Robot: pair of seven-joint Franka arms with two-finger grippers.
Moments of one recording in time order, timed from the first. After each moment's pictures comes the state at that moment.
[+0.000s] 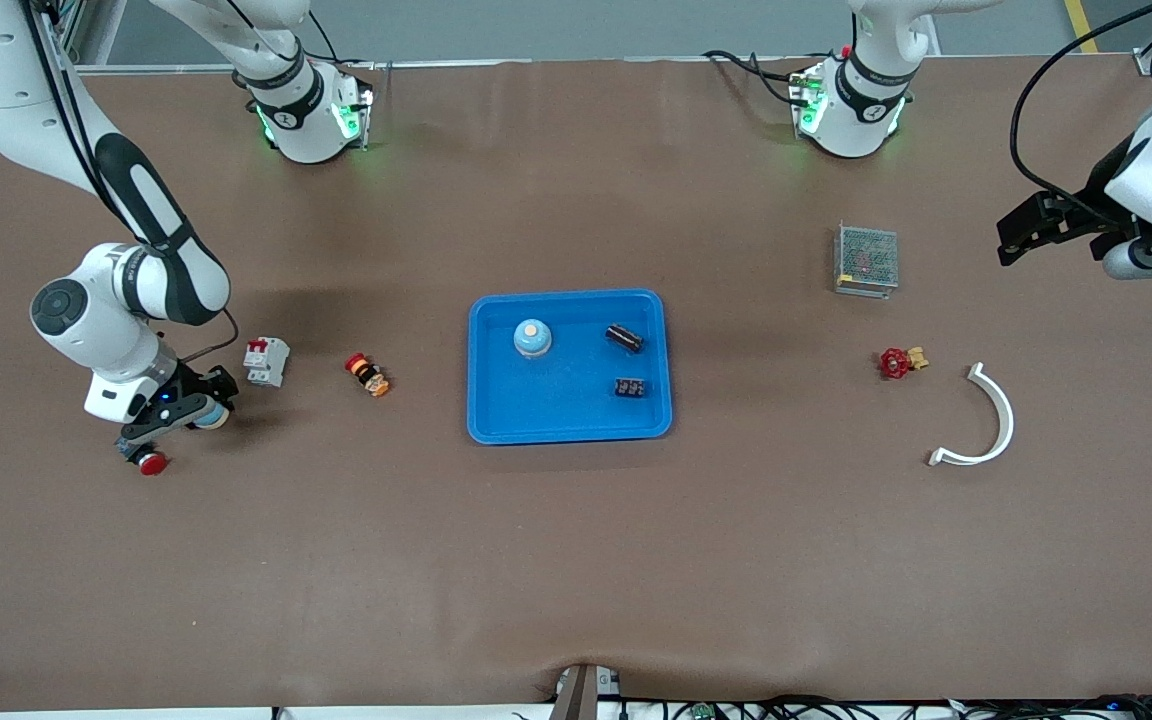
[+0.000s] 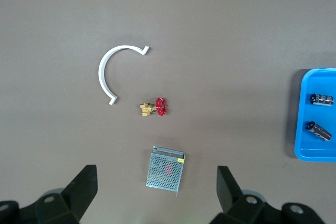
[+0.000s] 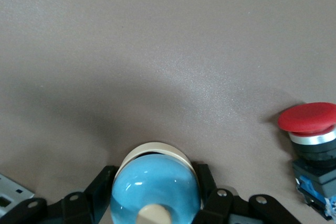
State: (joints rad) left arm 0.06 -0.05 -0.16 -1.63 0.03 1.57 -0.13; right arm -0.22 0.49 0.03 -2.20 -0.04 2.81 -0.66
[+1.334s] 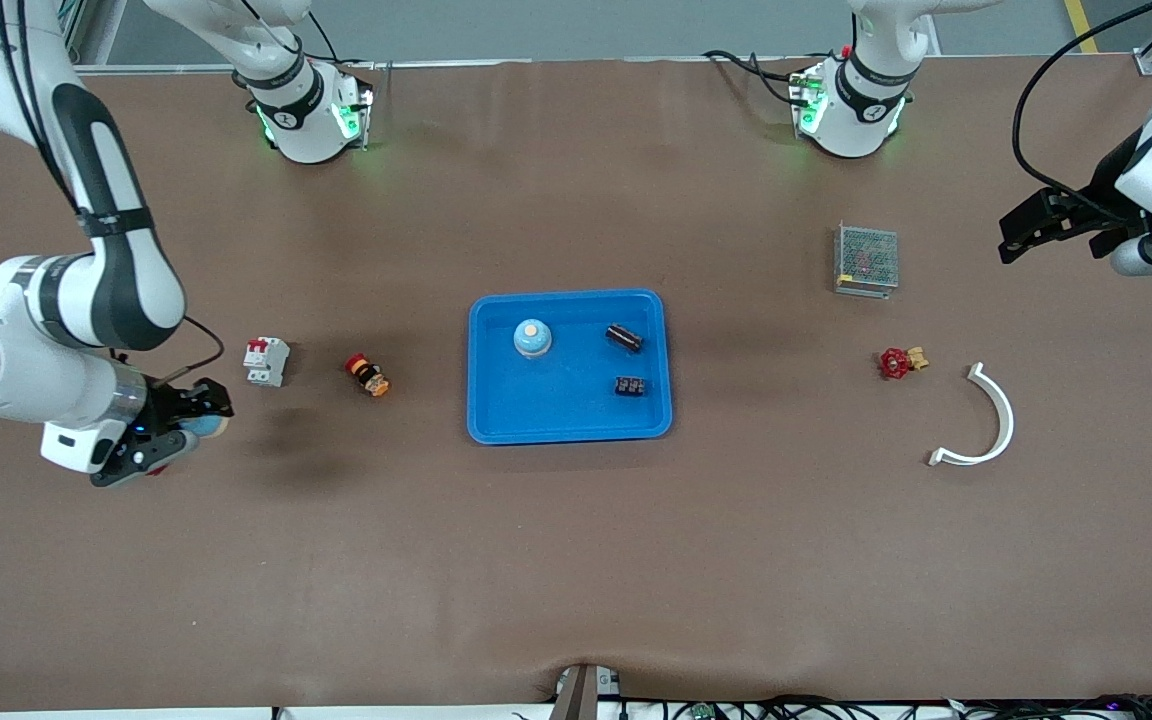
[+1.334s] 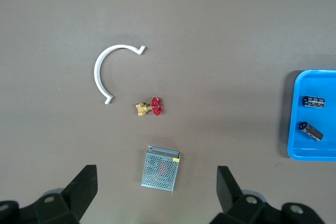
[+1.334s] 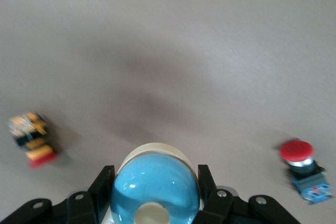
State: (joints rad) left arm 0.06 -0.05 -0.16 -1.63 0.01 1.57 -0.13; right arm -0.07 0.43 0.07 -1.75 0.02 2.09 -0.43
